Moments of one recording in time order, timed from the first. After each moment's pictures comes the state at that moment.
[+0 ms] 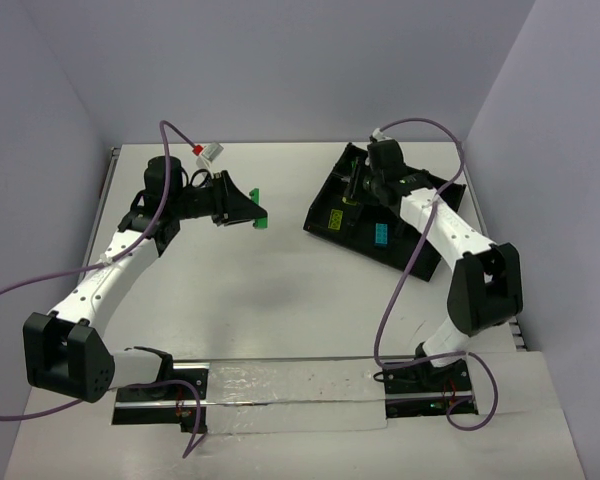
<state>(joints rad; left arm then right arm) -0.30 1.29 1.06 -0.13 0.89 -0.75 0.31 1.59 1.29 -0.40 0.02 0.44</state>
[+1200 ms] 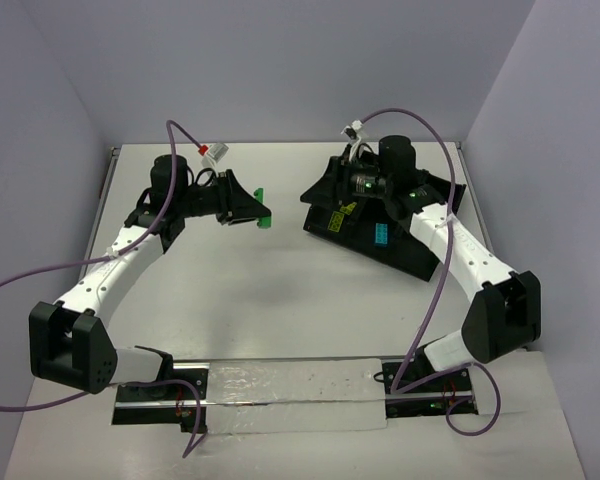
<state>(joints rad) -0.31 1.34 1.07 -0.09 0.90 -0.80 0.36 1.44 1.22 -0.08 -0.85 0.44</state>
